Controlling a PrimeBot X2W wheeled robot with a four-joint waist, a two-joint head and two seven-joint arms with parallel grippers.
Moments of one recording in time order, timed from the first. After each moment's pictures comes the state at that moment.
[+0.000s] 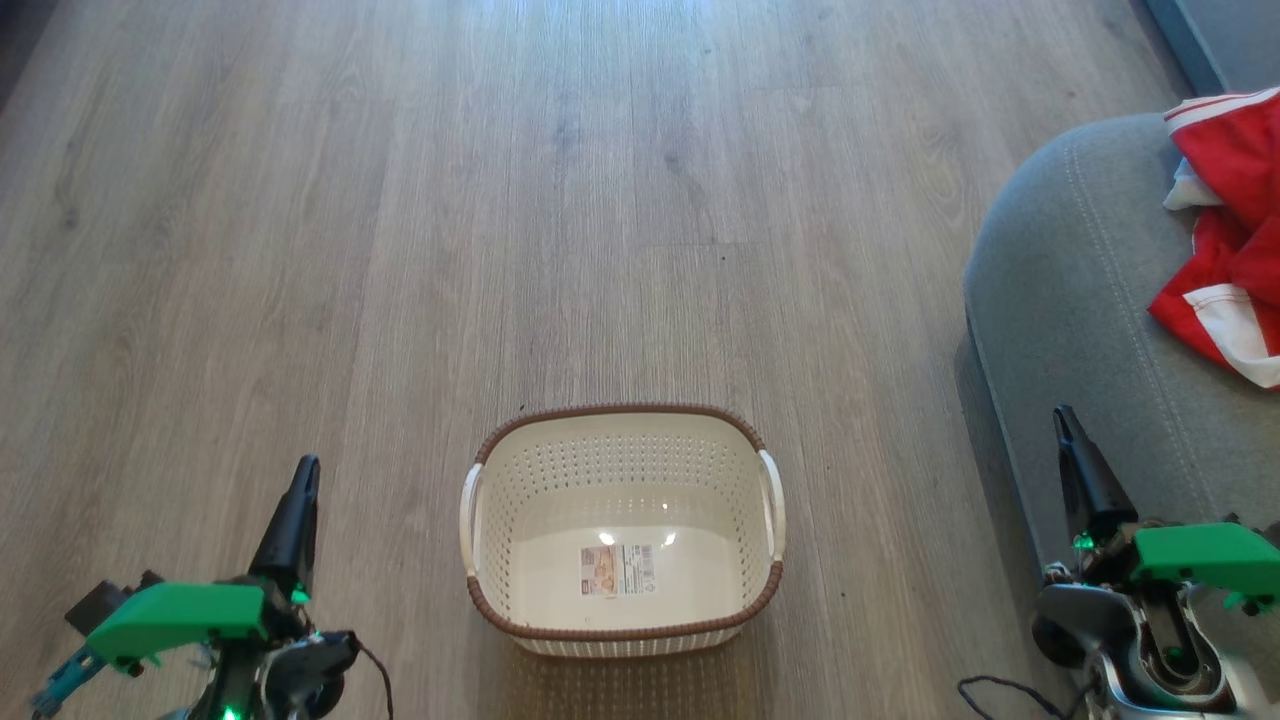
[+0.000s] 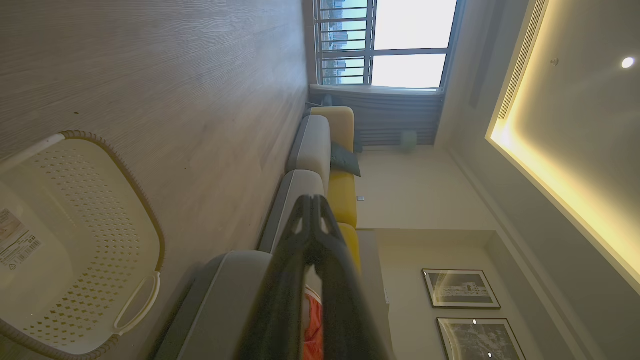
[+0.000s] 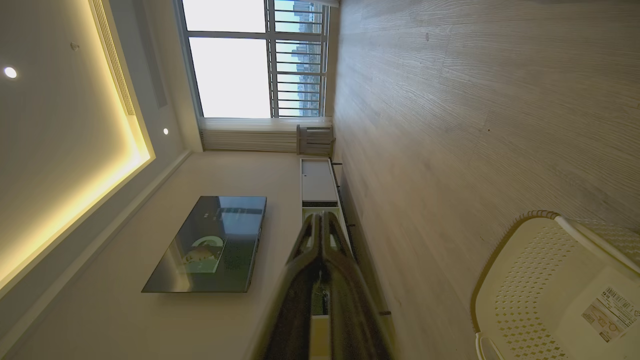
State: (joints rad) left arm -0.06 0.04 0.08 0.28 -1.60 -0.12 0.11; right arm -0.09 -0.05 -0.13 0.28 1.60 0.13 0.11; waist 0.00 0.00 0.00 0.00
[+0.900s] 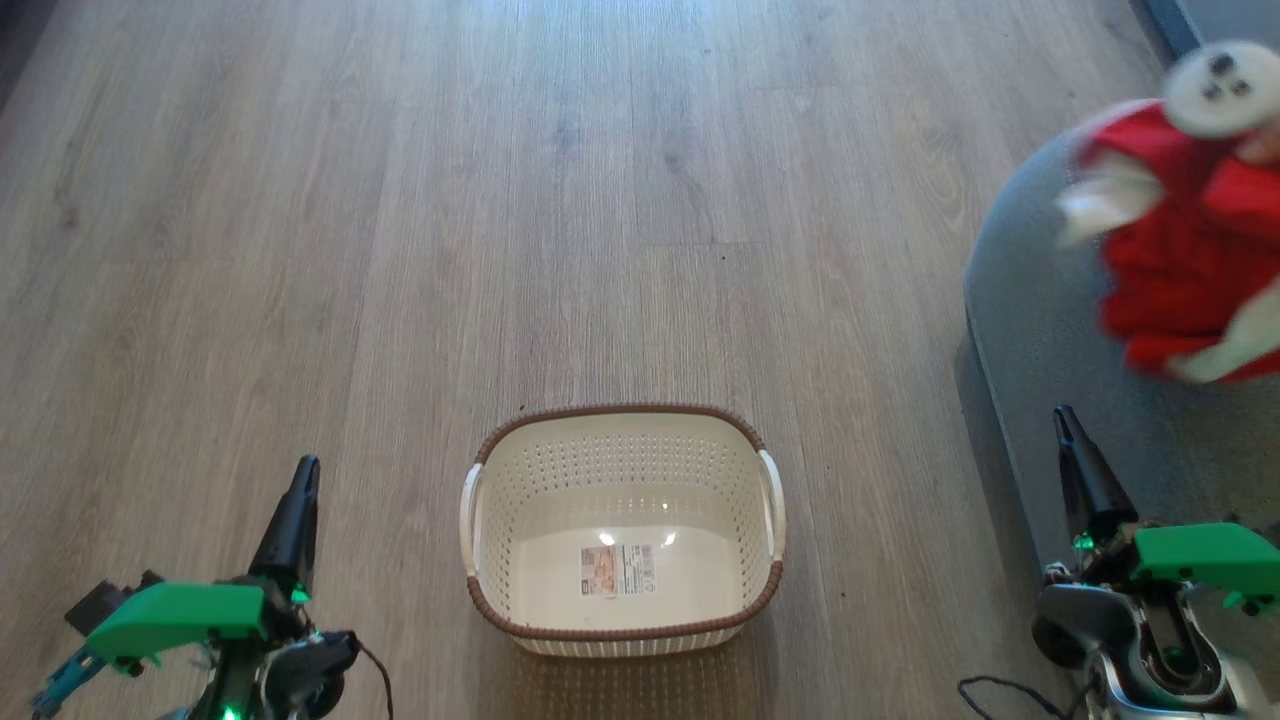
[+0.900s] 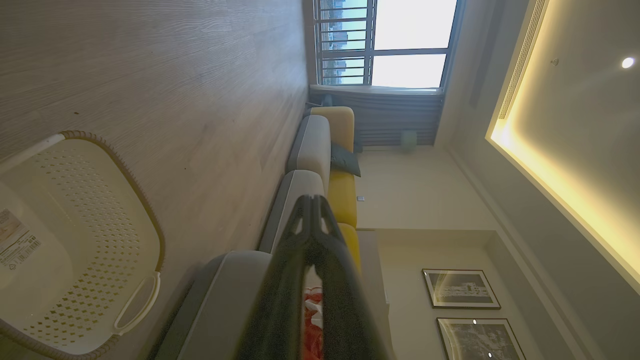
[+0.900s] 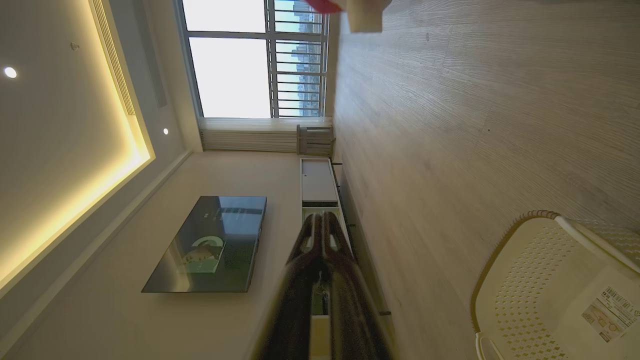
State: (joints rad) left arm -0.06 0.04 0.08 0.28 -1.60 -0.12 0.11; right arm -0.09 -0.05 -0.13 0.28 1.60 0.13 0.11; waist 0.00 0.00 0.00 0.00
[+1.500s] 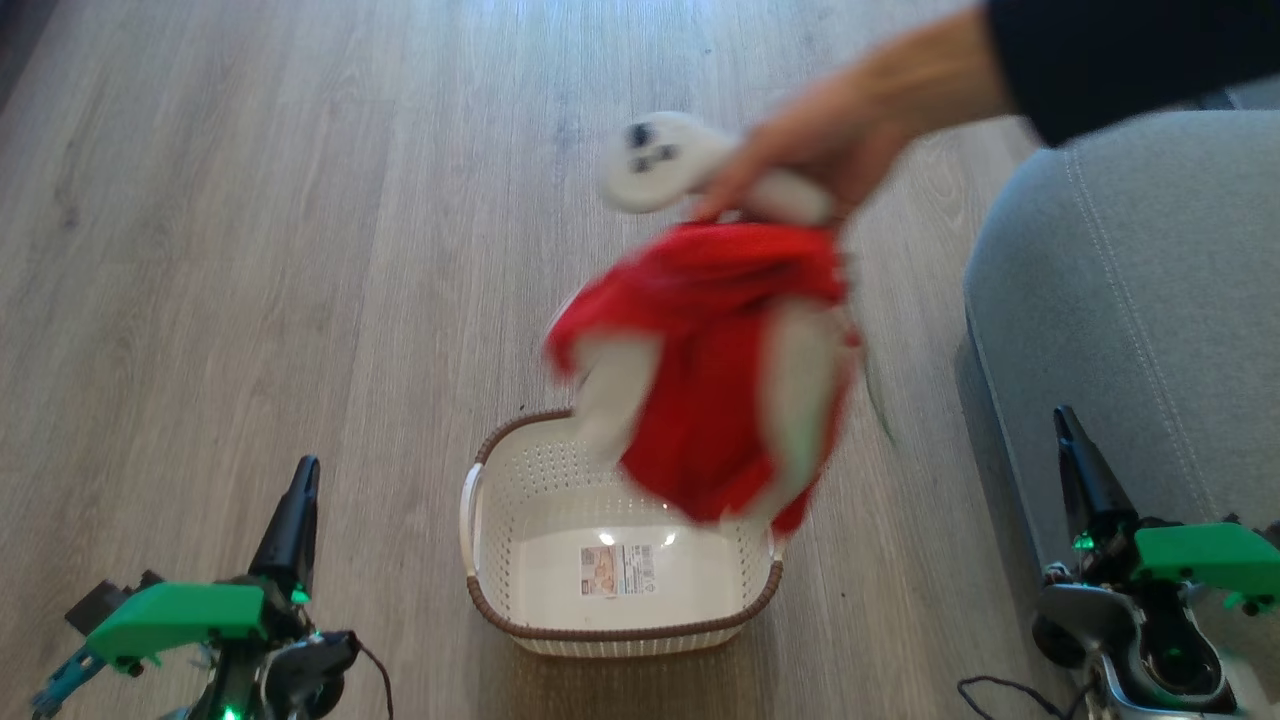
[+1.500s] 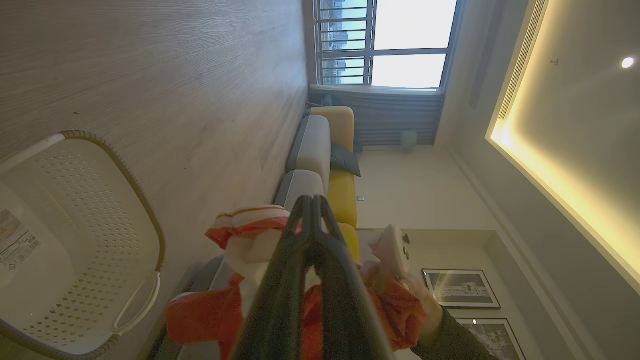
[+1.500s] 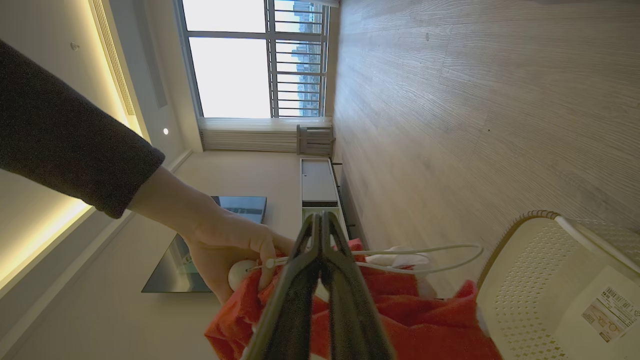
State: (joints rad) left arm -0.06 0.04 0.08 0.28 -1.60 -0.12 0.11; right arm -0.09 -0.05 -0.13 0.28 1.60 0.13 0.11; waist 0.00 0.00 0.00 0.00
